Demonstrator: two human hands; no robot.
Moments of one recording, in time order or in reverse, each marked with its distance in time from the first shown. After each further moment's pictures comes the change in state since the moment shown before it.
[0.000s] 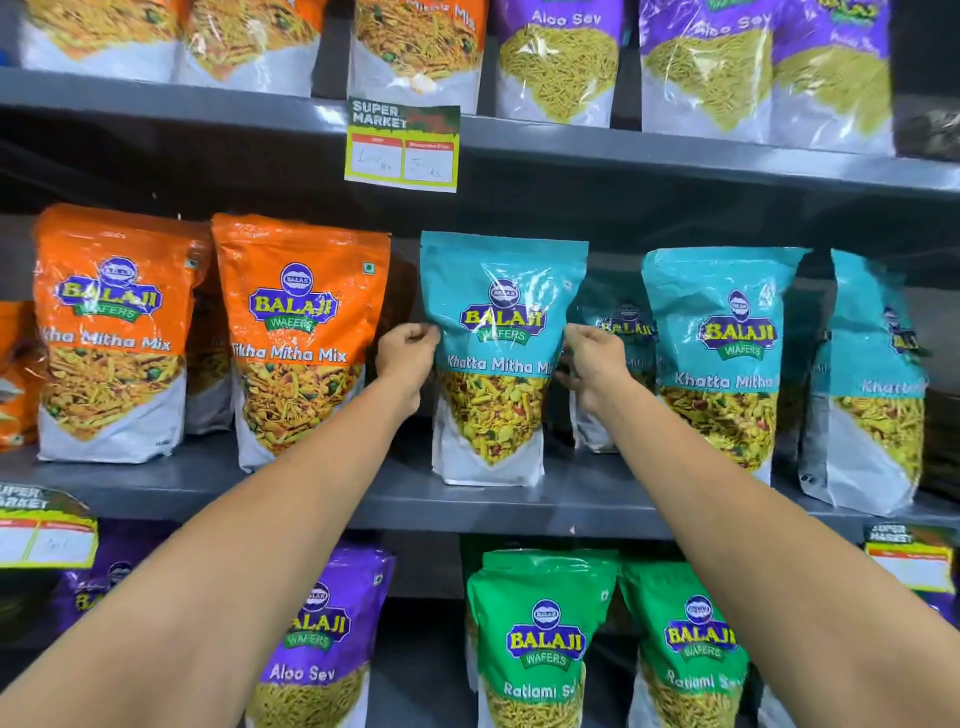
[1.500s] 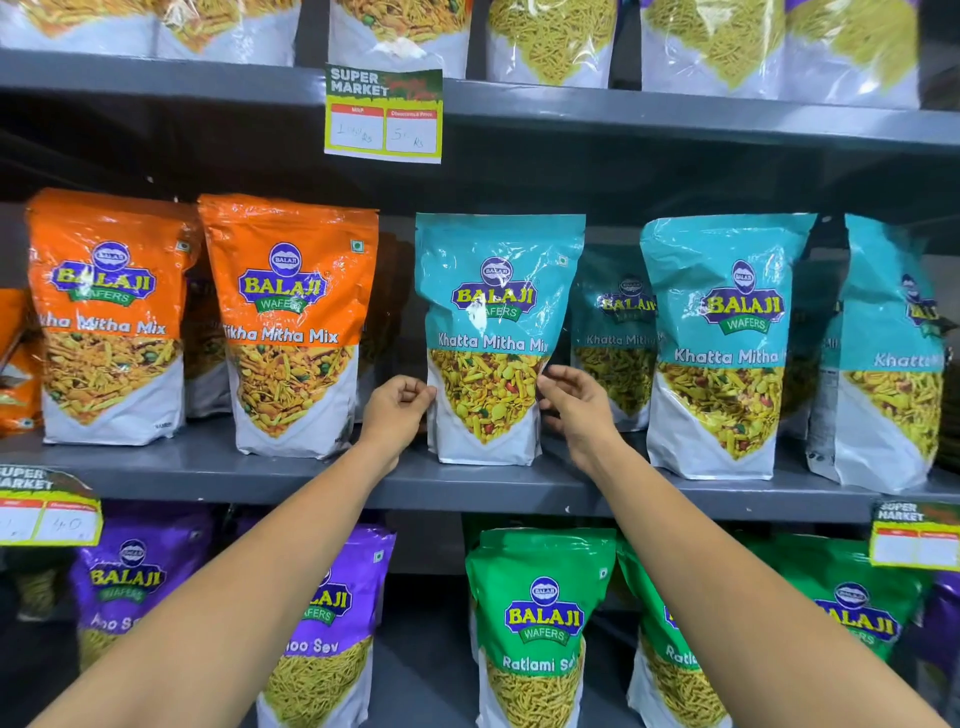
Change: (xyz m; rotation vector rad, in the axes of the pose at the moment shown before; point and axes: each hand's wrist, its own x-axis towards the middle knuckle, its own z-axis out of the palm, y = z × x) left_hand -0.033 -0.080 -0.029 0.186 -0.109 0.040; right_hand -0.031 0.077 -0.023 0.129 -0.164 -0.038
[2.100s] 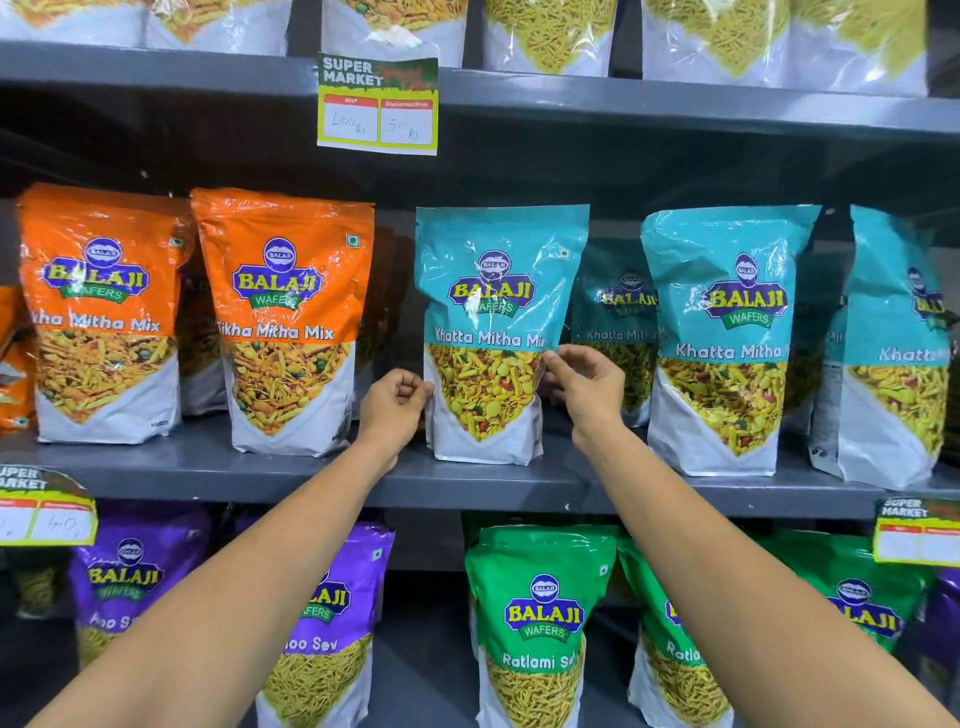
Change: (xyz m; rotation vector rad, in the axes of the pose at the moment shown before) left_hand -0.001 0.003 0.003 0.064 0.058 0.065; right_hand 0.009 -0.013 0.005 -0.043 0.162 -0.166
